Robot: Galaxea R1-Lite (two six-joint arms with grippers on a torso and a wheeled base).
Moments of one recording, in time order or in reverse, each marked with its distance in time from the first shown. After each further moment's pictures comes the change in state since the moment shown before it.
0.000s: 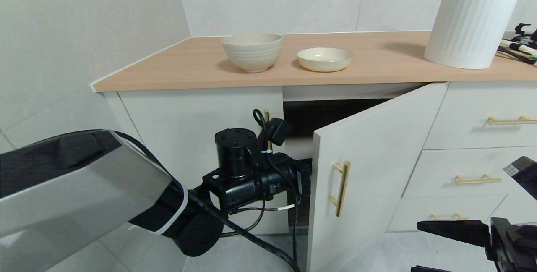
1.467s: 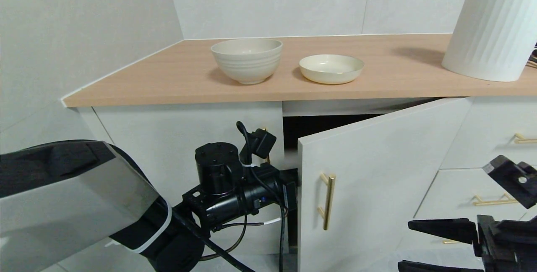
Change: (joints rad) left arm 0.018 -0.037 0.184 -0.160 0.004 0.002; right arm 0.000 0.053 -0.018 0.000 0.000 0.003
